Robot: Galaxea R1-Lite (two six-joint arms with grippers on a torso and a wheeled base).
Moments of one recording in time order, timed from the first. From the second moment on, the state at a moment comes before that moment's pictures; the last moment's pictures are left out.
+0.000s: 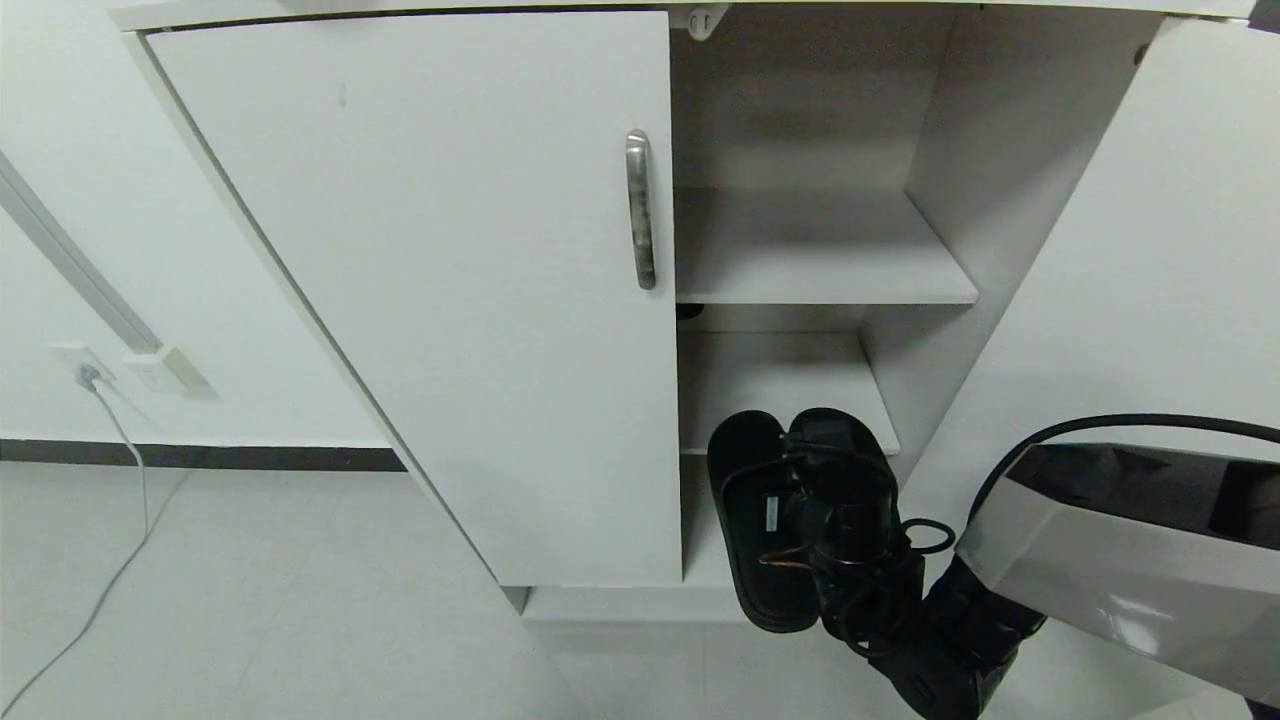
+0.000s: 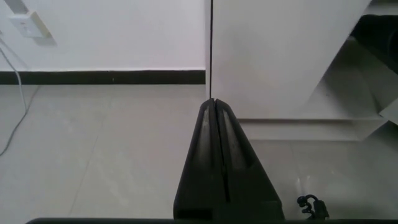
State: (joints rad) left arm 0.09 0.09 0.00 0.00 -0.04 0.05; right arm 0.71 2.29 -0.89 -1.29 -0.69 0.07
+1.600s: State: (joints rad) left arm 0.09 0.09 0.00 0.00 -0.04 0.03; right arm 0.61 2.41 -1.27 -1.10 -0.63 0.04
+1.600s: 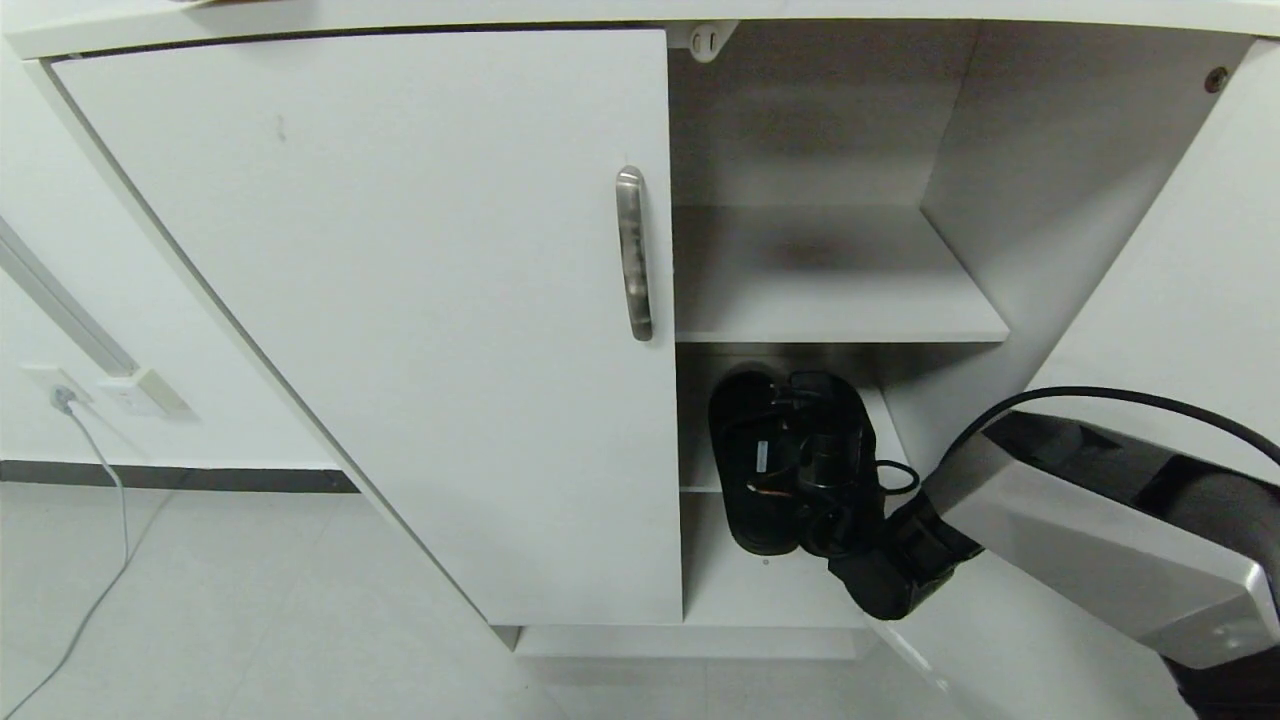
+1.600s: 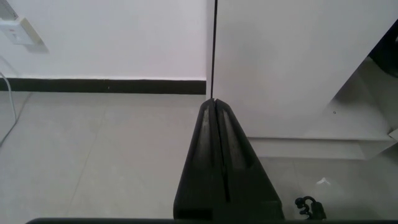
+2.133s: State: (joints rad) left arm 0.09 0.09 0.00 0.00 -0.04 0.03; right arm 0.56 2.48 -1.52 -0.99 -0.63 0.01
